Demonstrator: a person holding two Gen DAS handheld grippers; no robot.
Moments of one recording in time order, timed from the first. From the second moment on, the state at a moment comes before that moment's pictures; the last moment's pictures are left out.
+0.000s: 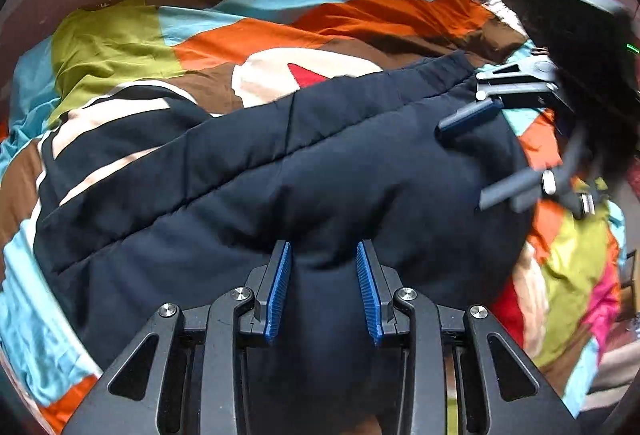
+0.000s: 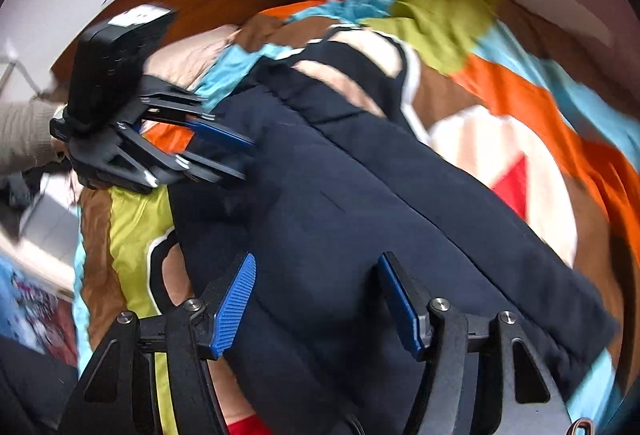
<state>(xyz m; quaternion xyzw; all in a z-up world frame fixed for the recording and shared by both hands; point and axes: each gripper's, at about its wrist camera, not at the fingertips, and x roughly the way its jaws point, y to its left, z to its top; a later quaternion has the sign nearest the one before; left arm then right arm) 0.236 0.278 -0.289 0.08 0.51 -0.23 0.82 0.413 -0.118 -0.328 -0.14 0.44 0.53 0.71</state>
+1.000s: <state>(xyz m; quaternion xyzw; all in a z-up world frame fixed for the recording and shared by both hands) 0.196 0.423 -0.281 -0.03 0.52 -0.06 0.85 0.452 -0.285 -0.375 0.01 0.52 0.33 0.78</state>
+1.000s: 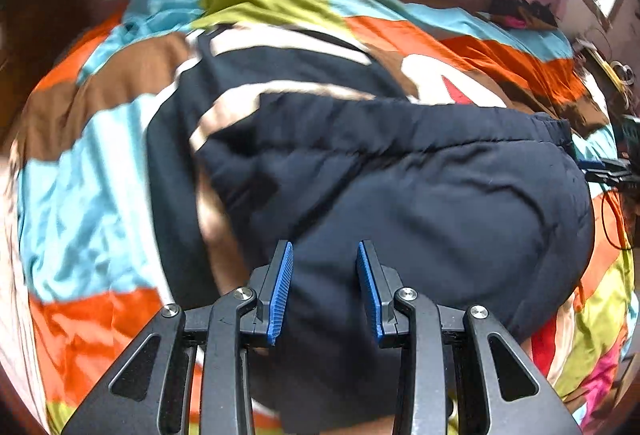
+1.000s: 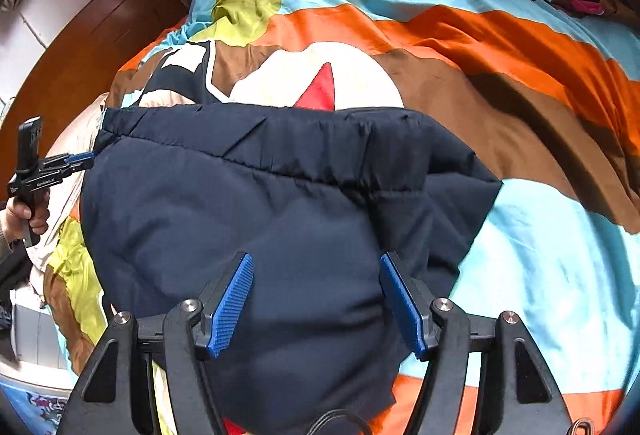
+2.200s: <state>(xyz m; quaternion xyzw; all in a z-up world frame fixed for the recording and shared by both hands) 0.209 0.466 -0.327 -0.16 0.59 -0.04 0.79 0.448 -0.360 -0.463 0.26 0.60 0.27 0.71</state>
